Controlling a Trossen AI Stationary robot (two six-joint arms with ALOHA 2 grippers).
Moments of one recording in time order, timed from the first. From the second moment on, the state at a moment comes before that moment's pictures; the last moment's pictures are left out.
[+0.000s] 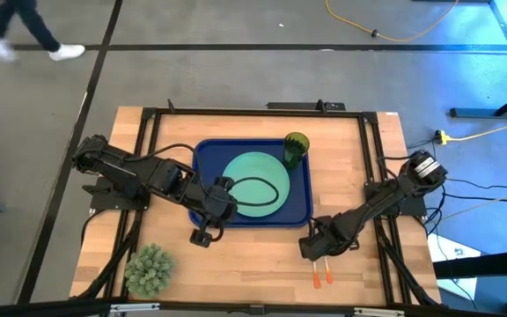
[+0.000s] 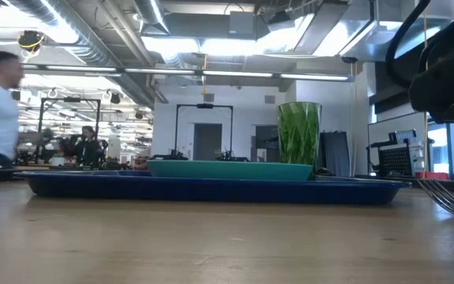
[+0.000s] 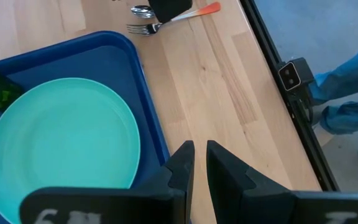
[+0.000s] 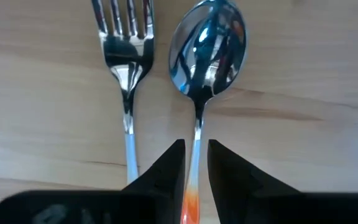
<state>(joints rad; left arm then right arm) -0.35 1.57 1.68 -1.02 -0.03 -0.07 0.60 1.71 0.98 -0.74 -0.18 2.04</state>
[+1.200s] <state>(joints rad) -0.35 1.57 1.68 -1.02 -0.03 -0.07 0.60 1.79 0.98 -0.74 -0.16 2.04</state>
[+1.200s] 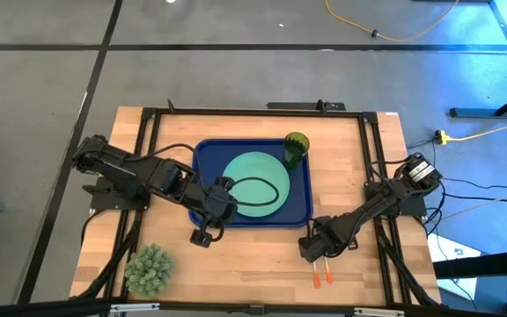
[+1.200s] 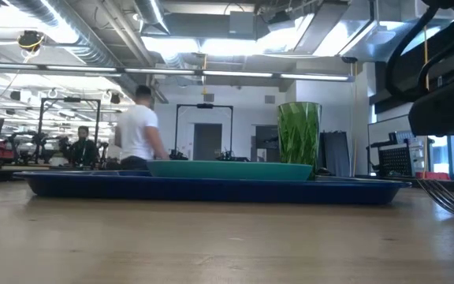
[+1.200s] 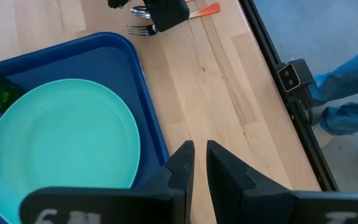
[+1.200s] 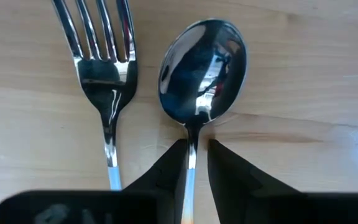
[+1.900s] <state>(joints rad) -0.35 1.57 1.68 -1.02 -0.03 -0.07 0.60 1.79 0.99 -0.74 -0.15 2.01</state>
